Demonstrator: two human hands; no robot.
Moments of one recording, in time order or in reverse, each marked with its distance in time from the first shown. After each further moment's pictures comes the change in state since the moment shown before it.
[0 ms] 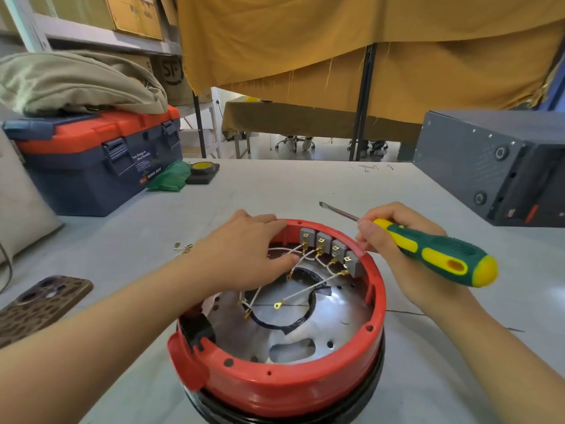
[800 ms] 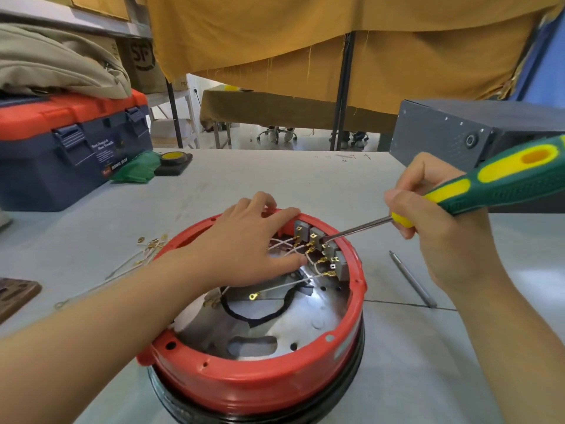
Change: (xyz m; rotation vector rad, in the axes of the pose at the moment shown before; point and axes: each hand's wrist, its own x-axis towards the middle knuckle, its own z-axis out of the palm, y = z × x) left_hand 0.022 0.027 0.013 -0.018 -0.020 0.082; right_hand 0.008 -0.024 -0.036 0.072 0.124 -0.101
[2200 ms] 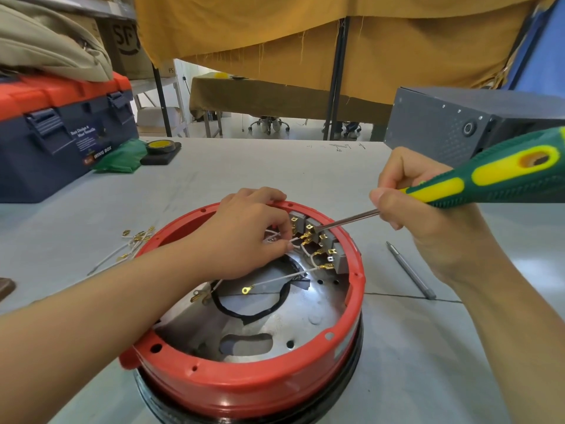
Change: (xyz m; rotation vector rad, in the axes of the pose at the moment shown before) left_hand 0.003 0.001 0.001 -0.177 0.061 0.070; right_hand 0.002 0.001 0.001 -0.065 -0.183 0.041
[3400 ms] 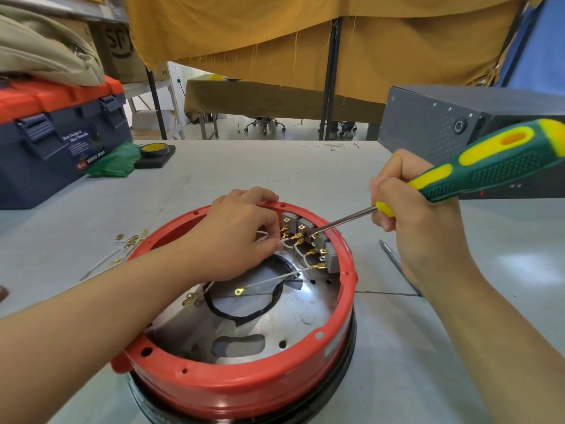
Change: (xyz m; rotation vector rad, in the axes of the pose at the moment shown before) left_hand 0.000 -0.001 0.002 0.010 0.021 -0.003; right_hand -0.003 0.008 0.014 0.124 0.292 0.091
